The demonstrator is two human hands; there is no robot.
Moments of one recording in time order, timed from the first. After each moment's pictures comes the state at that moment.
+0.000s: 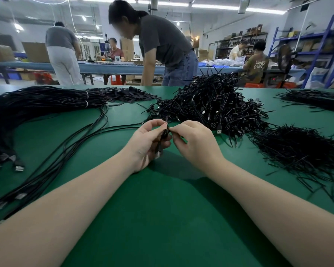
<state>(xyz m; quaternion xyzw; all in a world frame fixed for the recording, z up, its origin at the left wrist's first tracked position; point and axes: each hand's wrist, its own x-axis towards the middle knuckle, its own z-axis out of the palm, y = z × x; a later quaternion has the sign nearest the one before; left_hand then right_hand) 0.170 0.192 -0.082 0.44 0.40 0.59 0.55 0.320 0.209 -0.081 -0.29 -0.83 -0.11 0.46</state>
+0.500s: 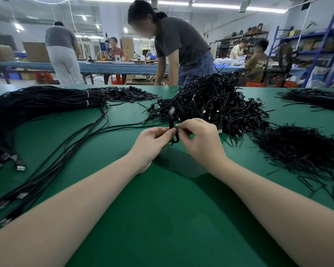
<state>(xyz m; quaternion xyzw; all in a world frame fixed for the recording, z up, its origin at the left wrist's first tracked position) 0.178 0.199 -0.097 0.54 0.44 0.58 0.41 0.325 0.216 -0.083 -0.31 -0.80 -0.03 0.52</state>
